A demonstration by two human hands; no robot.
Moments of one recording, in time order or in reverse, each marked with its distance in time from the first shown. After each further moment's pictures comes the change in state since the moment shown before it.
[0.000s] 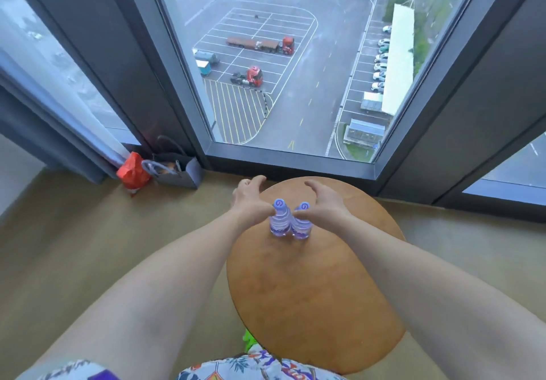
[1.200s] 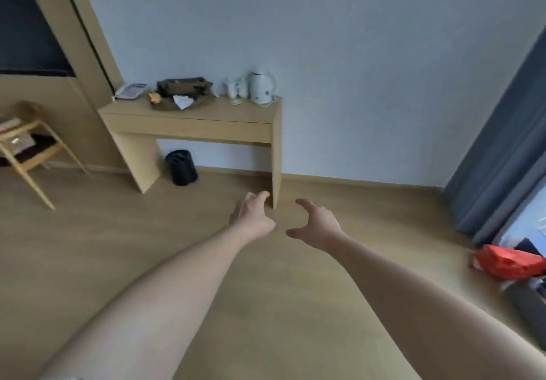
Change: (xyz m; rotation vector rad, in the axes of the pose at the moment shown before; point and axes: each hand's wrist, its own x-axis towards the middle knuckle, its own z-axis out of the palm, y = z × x) left_hand -0.738 -0.511 -0.212 -0.235 0.937 -1.059; right_hand -0.555 -0.402 0.544 -0.512 -0.814 -1.272
